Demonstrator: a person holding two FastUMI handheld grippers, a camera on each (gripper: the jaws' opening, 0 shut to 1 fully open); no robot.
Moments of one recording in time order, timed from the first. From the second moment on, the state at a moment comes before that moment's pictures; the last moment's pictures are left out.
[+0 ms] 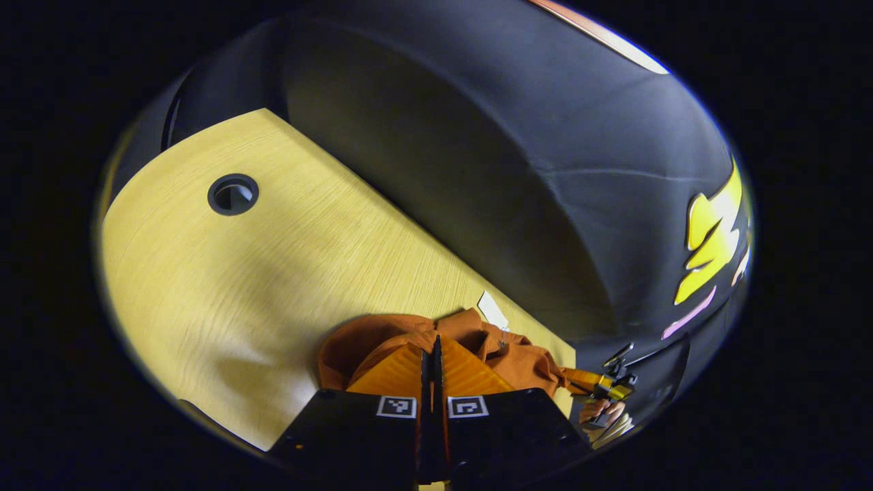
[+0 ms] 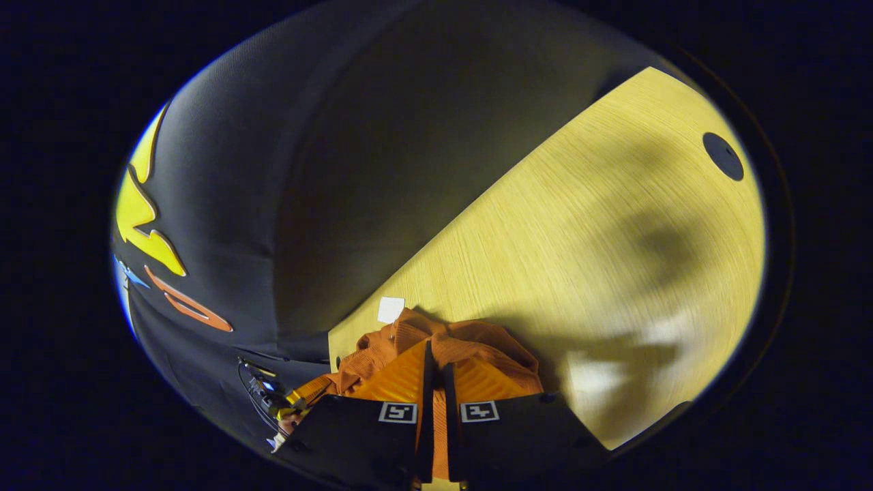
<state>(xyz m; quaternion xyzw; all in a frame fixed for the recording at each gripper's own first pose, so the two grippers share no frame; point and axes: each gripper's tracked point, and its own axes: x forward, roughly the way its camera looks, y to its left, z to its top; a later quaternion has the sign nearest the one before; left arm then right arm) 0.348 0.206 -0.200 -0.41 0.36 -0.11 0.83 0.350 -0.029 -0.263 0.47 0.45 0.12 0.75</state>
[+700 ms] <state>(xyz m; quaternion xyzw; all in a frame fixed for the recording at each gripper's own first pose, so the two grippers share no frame) 0.348 0.197 -0.206 -0.60 0.30 -0.04 0.74 0.347 -0.057 -0.257 0.54 0.41 0.08 0.73</state>
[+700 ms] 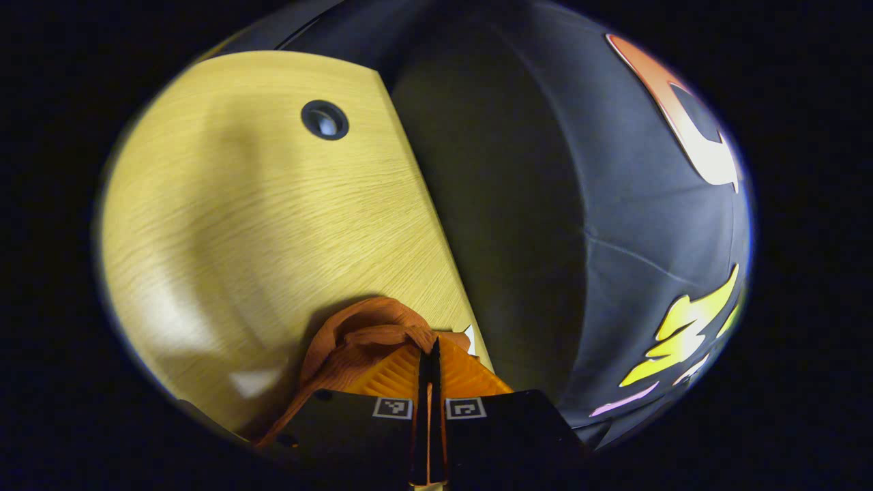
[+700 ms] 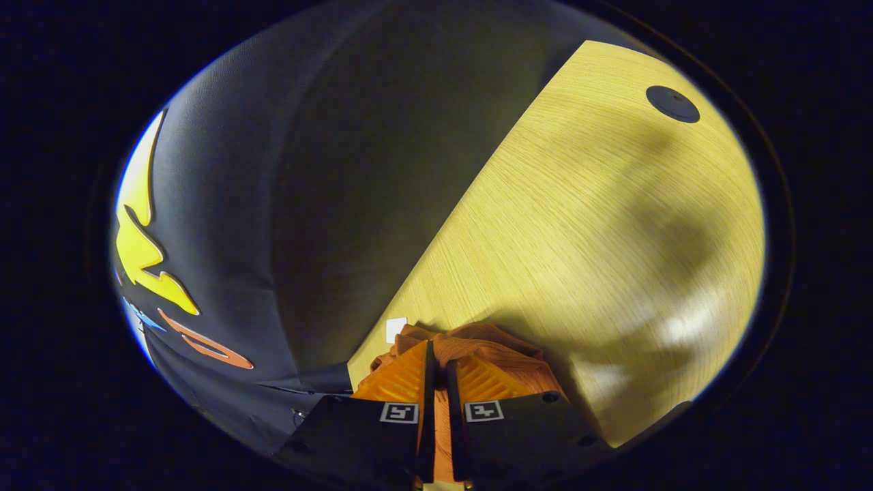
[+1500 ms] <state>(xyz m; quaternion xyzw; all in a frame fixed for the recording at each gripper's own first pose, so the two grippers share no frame) 0.362 0.194 -0.185 -0.71 0.23 -0.03 0.66 0.352 -0.051 -0.242 0.61 0.37 0.06 0.70</state>
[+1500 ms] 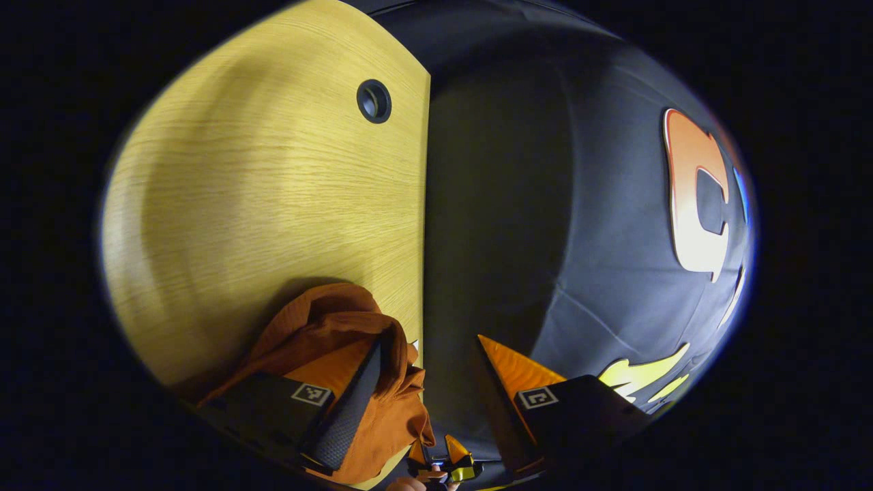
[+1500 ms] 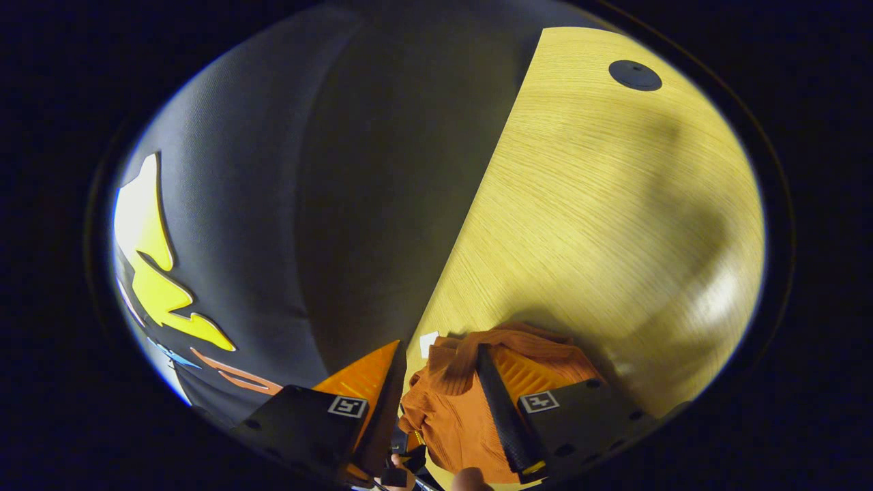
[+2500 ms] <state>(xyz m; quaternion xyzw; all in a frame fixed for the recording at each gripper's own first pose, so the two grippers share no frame) 0.314 0.211 -0.043 -0.46 0.14 -0.10 0.87 0.304 -0.068 -0.095 0.34 0.31 0.09 0.89</state>
